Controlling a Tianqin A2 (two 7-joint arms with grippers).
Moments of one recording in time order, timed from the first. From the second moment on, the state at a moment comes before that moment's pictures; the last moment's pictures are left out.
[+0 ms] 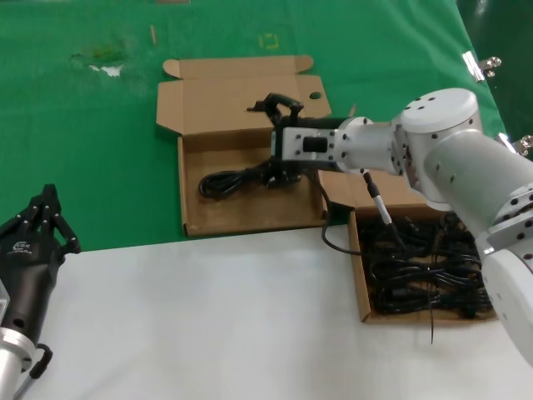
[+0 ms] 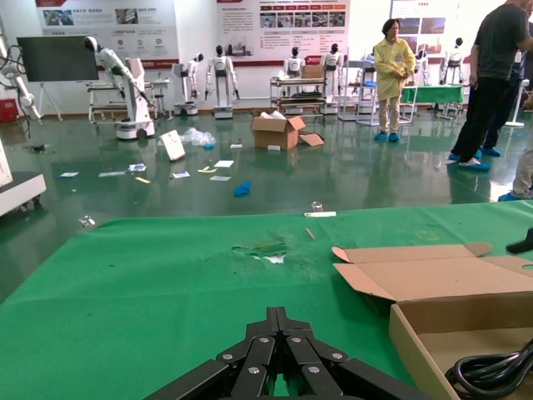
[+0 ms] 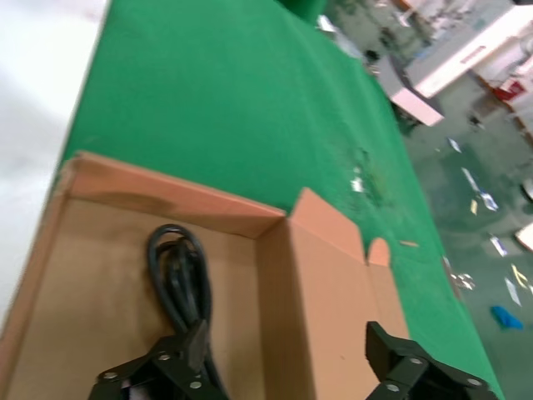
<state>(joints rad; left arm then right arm) 0.00 -0.30 1.60 -1.60 -1.80 0.00 0.00 1.26 0.02 -2.00 0.02 1.62 -0.63 -1.03</state>
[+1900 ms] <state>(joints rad) 0.00 -0.30 1.60 -1.60 -1.80 0.00 0.00 0.54 0.52 -1.85 1.30 1.47 -0.48 0.01</state>
